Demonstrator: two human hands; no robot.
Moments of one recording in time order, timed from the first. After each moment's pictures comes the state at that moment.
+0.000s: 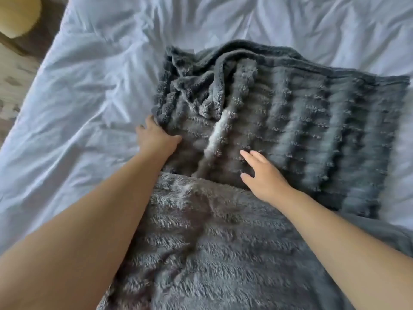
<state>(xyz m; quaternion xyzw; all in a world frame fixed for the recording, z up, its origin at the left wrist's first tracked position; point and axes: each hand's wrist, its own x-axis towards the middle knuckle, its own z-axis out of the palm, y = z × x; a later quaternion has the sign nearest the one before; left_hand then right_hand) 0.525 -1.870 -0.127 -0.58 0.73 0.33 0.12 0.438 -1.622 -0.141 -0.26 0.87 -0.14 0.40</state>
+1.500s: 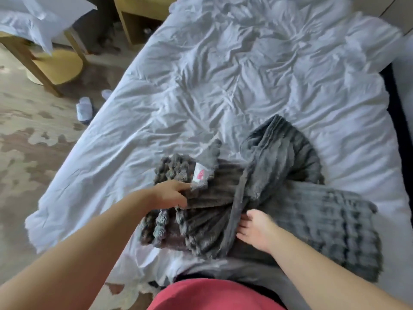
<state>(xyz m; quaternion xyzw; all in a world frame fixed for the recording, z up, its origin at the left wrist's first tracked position) 0.752 -1.807 0.013 -0.19 0.82 0.43 0.34 0.665 -1.557 -0.029 0.32 0.63 -0.47 0.53</state>
